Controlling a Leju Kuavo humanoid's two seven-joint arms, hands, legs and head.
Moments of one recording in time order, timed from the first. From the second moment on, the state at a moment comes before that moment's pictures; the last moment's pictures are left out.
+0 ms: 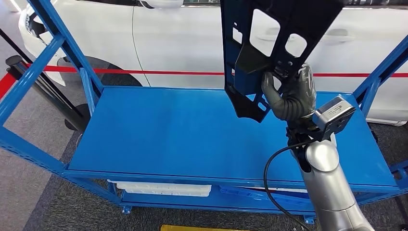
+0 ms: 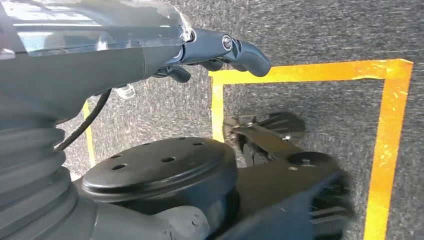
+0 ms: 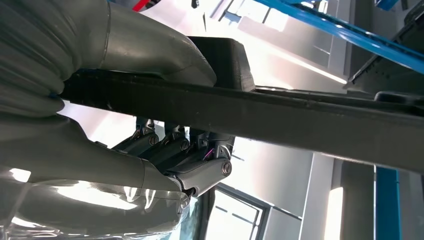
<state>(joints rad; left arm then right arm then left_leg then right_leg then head) -0.09 -0.19 1.03 -0.21 -1.15 0.04 -0.27 -0.45 -0.23 0.28 -1.88 -0.03 -0.01 -0.21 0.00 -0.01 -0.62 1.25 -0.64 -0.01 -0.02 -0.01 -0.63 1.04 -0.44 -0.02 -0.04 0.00</state>
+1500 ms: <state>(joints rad) -0.09 -0.19 1.00 -0.21 -1.18 0.02 -0.28 -0.51 -0.22 0.28 -1.82 -0.03 -0.03 -0.18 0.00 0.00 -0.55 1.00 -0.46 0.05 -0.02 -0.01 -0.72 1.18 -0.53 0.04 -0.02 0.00</state>
